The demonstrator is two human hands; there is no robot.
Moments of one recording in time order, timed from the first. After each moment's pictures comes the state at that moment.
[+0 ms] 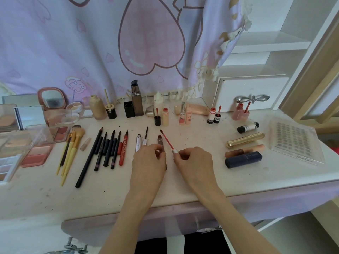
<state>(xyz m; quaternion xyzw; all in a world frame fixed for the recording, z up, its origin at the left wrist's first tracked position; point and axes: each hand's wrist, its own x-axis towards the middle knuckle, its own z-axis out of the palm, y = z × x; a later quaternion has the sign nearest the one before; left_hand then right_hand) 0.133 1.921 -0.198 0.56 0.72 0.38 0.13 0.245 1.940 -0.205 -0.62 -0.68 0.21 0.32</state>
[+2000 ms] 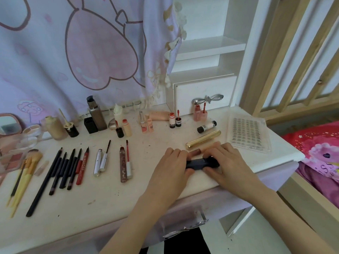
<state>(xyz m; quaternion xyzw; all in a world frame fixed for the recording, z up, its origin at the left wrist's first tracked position) 0.244 1.932 -0.196 0.83 0.51 0.23 0.06 0.420 1.931 -0.201 -0.53 -0.81 0.04 0.24</state>
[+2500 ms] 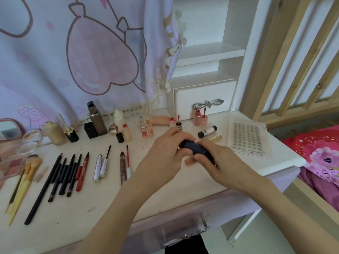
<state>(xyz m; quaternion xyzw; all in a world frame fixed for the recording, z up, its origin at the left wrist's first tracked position) 0.232 1.943 -0.133 0.82 0.45 0.32 0.14 0.403 1.943 -0.167 -0.45 -0.83 0.16 0.29</state>
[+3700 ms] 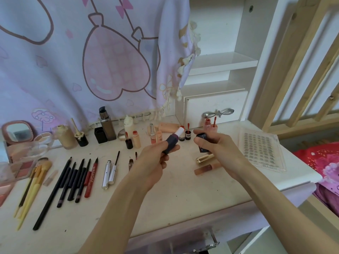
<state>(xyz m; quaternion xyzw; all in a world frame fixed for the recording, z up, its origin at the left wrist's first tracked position) 0.200 1.978 -0.152 0.35 0.53 0.48 0.61 0.374 1.994 -0.155 -0.48 -0.58 0.46 0.47</state>
